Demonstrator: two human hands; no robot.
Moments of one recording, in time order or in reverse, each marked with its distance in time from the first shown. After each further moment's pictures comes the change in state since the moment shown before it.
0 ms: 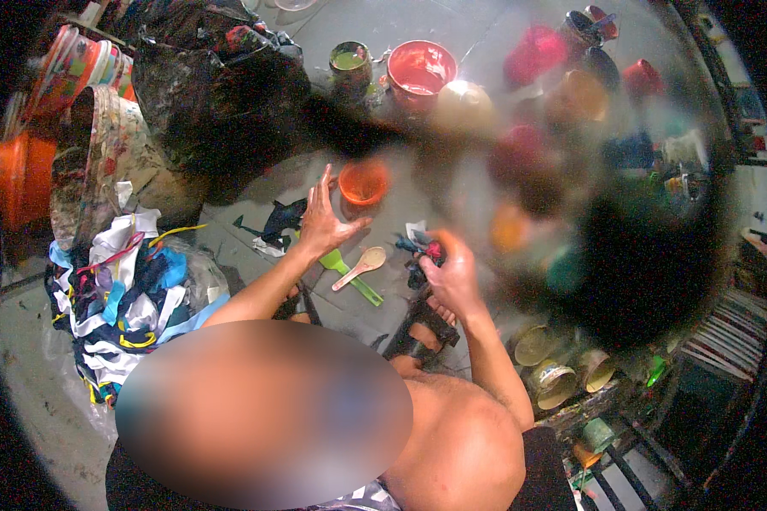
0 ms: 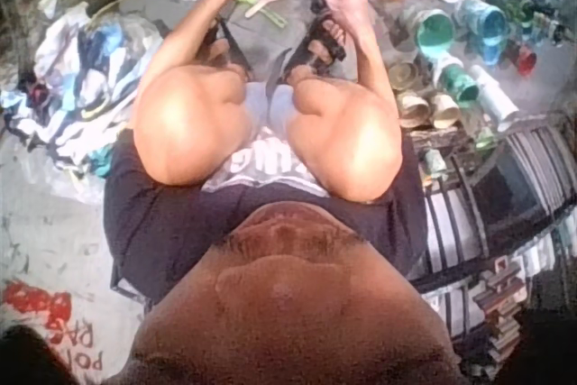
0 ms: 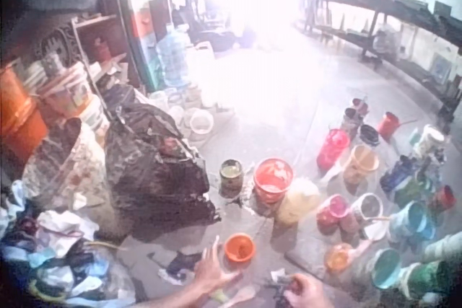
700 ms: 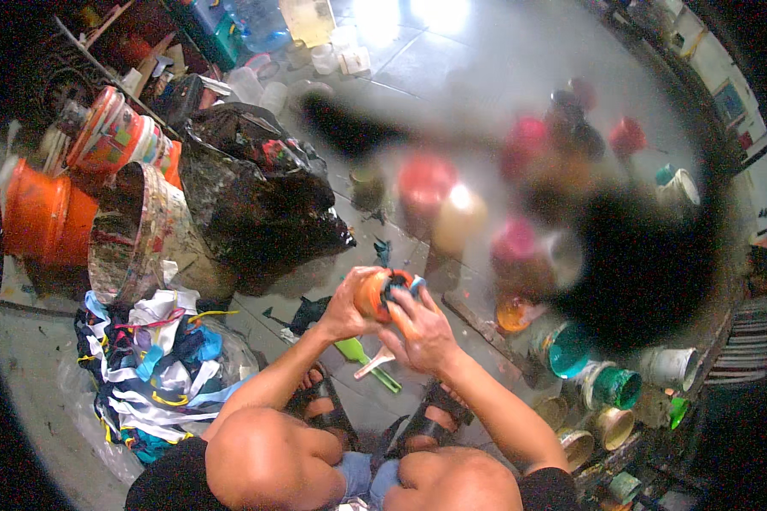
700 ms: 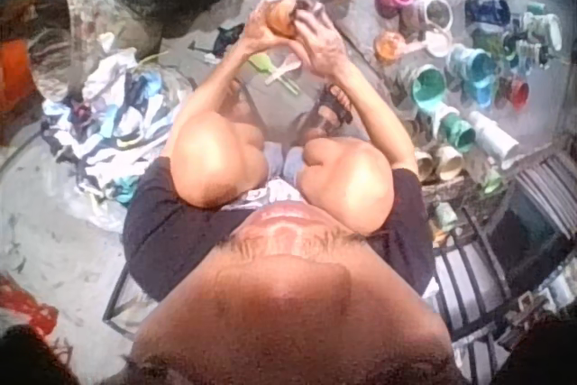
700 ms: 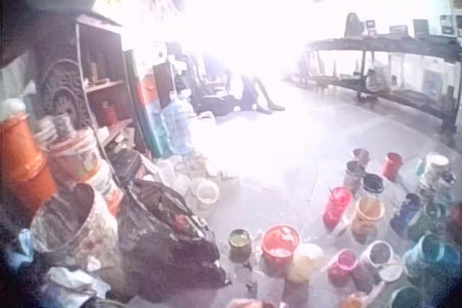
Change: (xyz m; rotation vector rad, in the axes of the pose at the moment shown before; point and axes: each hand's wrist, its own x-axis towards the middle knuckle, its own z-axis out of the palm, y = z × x) left_hand 0.026 0.055 -0.049 -0.503 -0.104 0.377; right_hand 0.043 -0.083 0.014 -0.501 0.002 -0.811
